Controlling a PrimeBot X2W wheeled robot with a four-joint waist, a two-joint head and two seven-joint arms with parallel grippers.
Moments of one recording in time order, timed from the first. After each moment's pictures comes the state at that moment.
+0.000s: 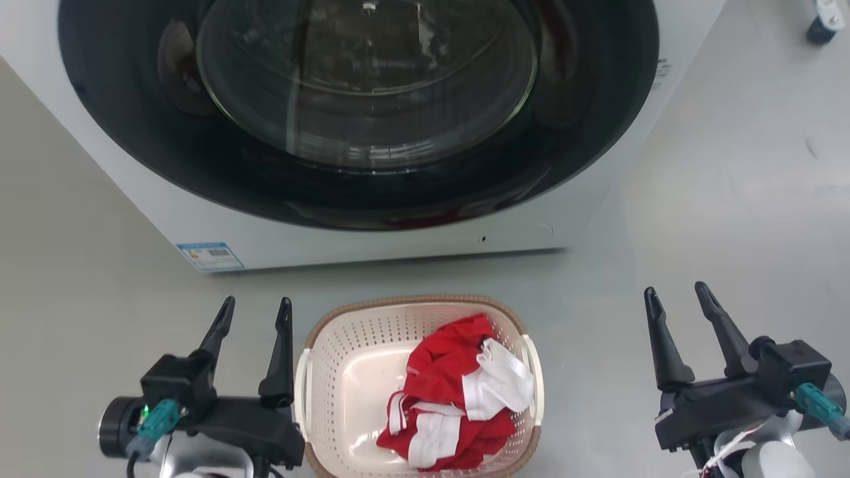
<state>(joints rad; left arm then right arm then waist) -0.09 0.16 -0.23 -0.01 -0.34 0.11 -0.02 -0.13 -0.11 0.09 0.12 0.21 0.09 -0.12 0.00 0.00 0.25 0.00</state>
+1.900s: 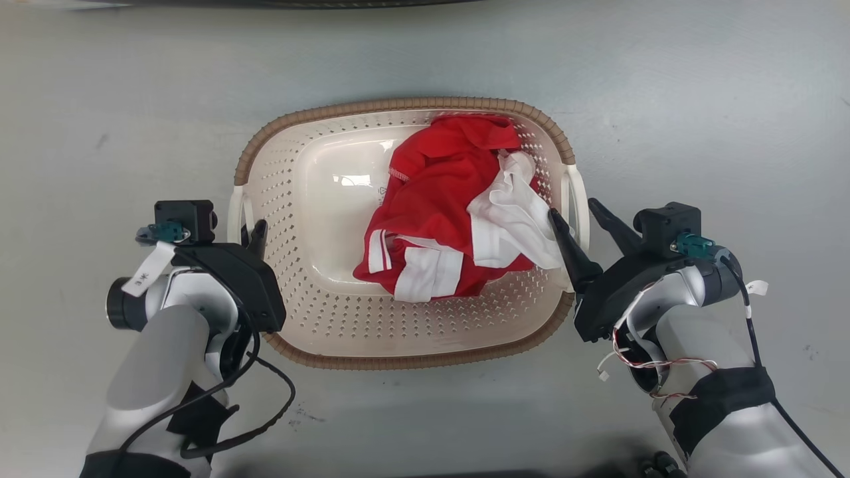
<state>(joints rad) -0.73 0.10 -0.24 0.88 -0.45 -0.09 0.08 -0.67 -0.08 0.34 0.69 0.28 0.12 -0.05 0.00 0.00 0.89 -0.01</state>
